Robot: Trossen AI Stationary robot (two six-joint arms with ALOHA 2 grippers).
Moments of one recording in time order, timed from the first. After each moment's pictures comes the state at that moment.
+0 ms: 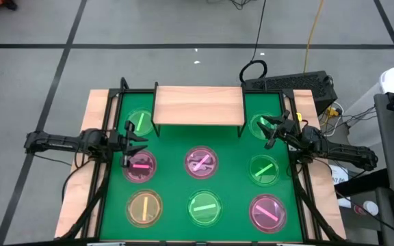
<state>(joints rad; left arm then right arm) -0.07 0.16 0.01 0.37 -0.02 0.05 -0.16 0.00 0.01 0.13 0.36 -0.04</state>
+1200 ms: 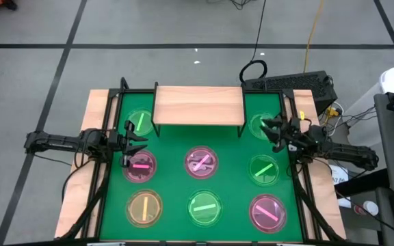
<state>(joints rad) -0.07 0.16 0.01 0.37 -0.03 0.04 -0.16 0.04 0.02 0.29 0.12 0.24</state>
